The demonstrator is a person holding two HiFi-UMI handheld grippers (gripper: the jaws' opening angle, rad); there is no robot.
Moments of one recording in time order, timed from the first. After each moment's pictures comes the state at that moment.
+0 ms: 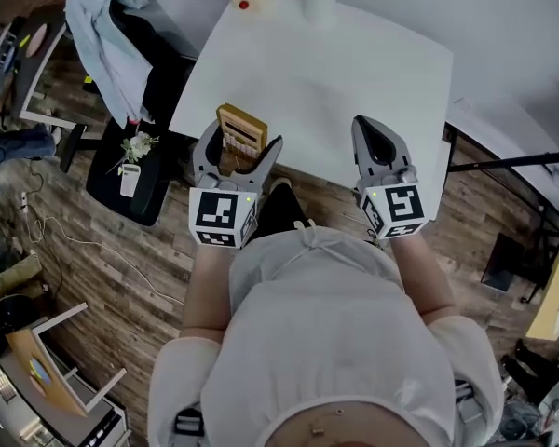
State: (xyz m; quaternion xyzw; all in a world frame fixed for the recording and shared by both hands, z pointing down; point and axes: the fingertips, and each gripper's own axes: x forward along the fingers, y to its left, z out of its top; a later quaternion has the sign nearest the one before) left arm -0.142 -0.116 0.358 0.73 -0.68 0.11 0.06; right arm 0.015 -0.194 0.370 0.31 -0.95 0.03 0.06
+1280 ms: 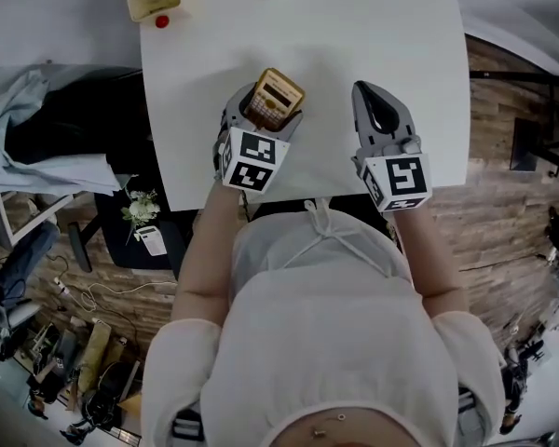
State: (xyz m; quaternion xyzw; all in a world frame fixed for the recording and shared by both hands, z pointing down) left arm -0.157 -0.308 0.582 0.84 -0.39 0.34 0.18; right arm -0.031 -0.326 0.483 0.50 -0.85 0.11 0.14
